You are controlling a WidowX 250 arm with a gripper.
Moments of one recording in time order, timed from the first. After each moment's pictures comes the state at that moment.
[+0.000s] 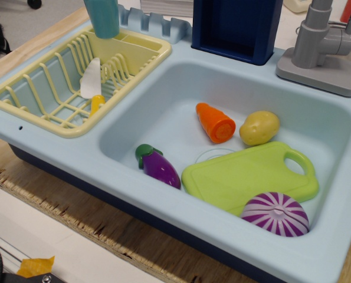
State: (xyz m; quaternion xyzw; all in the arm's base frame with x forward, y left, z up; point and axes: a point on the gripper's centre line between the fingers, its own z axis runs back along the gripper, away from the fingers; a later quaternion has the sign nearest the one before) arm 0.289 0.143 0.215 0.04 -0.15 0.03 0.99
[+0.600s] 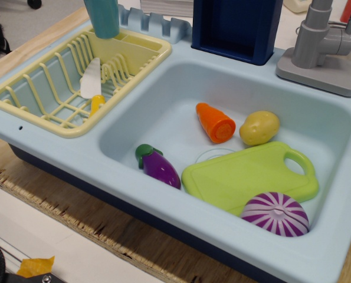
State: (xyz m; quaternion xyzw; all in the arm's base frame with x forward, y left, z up) arm 0.310 0.139 0.201 0.03 -0.14 0.01 0.99
